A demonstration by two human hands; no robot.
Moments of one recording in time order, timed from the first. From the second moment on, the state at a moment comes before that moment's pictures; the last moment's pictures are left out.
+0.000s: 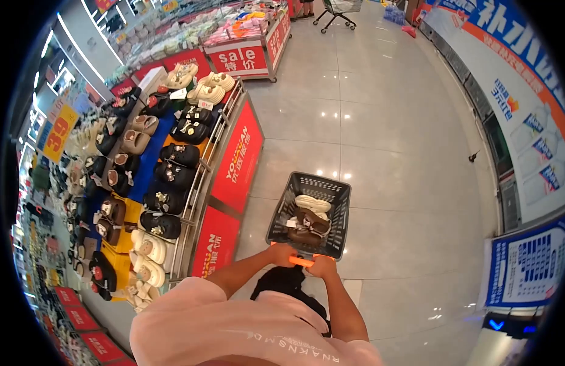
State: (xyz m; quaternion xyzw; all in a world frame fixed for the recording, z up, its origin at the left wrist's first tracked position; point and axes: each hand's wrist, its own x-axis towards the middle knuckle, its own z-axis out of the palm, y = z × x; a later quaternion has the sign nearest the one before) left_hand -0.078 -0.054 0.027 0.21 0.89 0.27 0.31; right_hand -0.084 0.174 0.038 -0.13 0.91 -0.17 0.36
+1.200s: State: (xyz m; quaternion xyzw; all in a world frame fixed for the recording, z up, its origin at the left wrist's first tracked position) left_hand -0.537 -0.073 0.002 0.10 0.87 0.33 0.35; right_hand -0.608 0.140 0.011 -0.26 0.88 -0.14 0.38
